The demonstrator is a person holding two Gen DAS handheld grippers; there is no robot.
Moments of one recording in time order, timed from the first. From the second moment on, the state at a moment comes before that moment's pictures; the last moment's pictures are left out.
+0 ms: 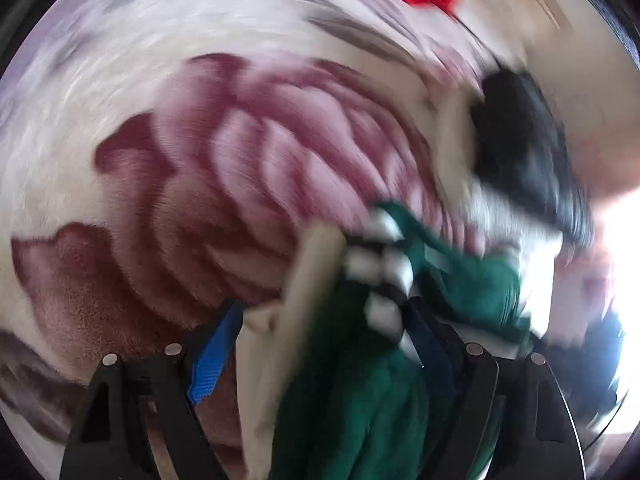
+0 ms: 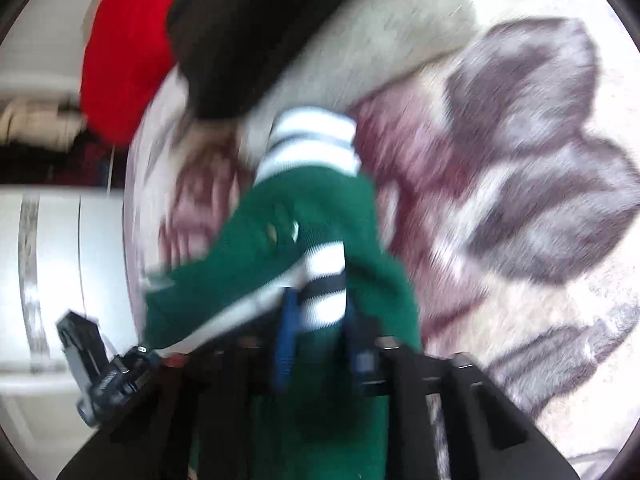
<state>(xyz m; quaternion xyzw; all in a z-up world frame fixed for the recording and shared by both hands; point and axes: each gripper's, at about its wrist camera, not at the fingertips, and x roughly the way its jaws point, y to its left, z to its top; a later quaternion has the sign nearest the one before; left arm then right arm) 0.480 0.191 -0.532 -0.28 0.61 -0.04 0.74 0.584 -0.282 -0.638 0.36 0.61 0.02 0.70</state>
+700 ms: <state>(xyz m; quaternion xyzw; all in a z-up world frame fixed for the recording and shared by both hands) 0.157 0.220 -0.537 -0.57 0.47 0.01 0.67 0.609 -0.271 -0.744 0.41 0.68 0.29 0.54</state>
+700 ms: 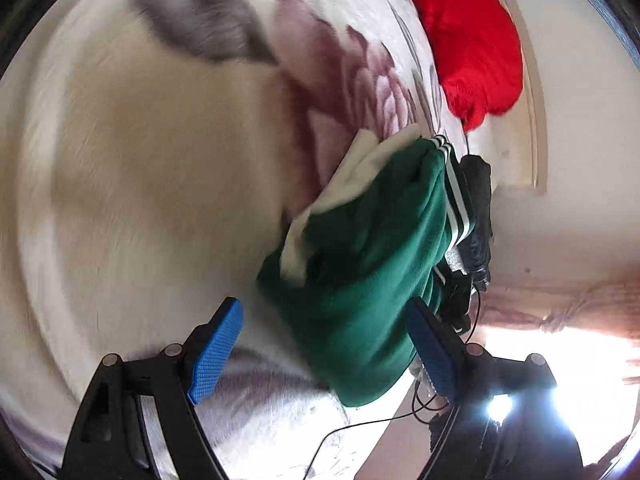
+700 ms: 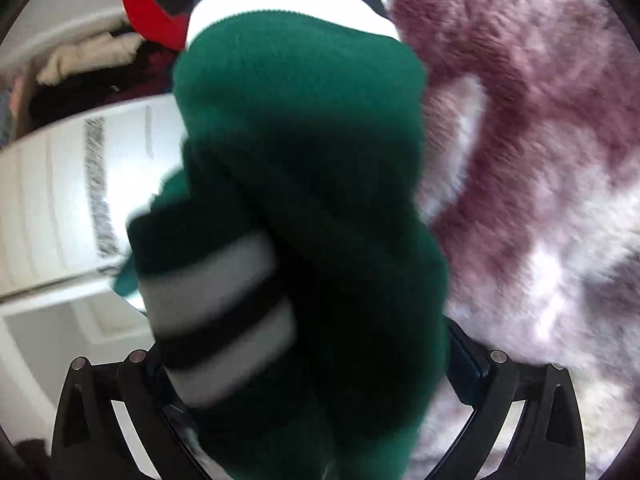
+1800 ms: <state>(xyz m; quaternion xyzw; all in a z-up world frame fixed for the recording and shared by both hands) 0.146 0.168 -0.608 -0.10 0.68 0.15 0.71 0.328 -0.349 -0.579 0.51 0.64 0.02 0.57</state>
